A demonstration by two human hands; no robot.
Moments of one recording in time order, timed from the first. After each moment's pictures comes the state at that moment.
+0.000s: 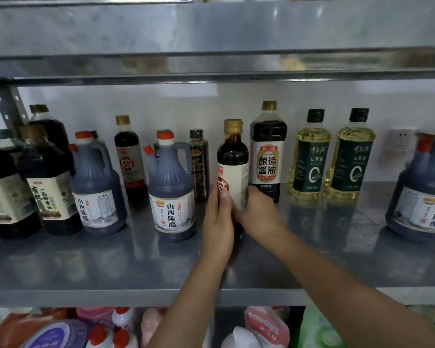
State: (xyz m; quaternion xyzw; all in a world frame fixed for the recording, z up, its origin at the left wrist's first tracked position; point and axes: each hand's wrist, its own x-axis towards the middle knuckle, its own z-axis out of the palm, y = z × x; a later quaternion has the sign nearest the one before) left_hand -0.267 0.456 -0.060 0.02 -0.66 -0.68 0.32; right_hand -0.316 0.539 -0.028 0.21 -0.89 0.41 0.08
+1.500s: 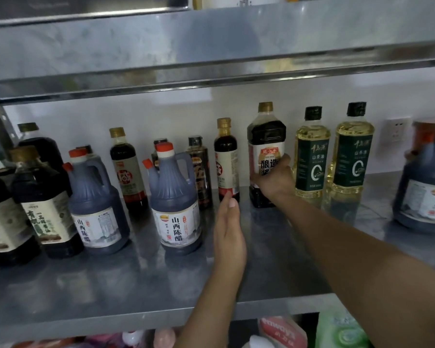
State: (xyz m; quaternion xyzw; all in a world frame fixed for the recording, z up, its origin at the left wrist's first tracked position) left_hand -0.263 0.463 -0.055 0.02 -0.65 -0.70 0.30; right_hand -0.432 0.538 -0.018 0.03 -0.85 0.49 0.18
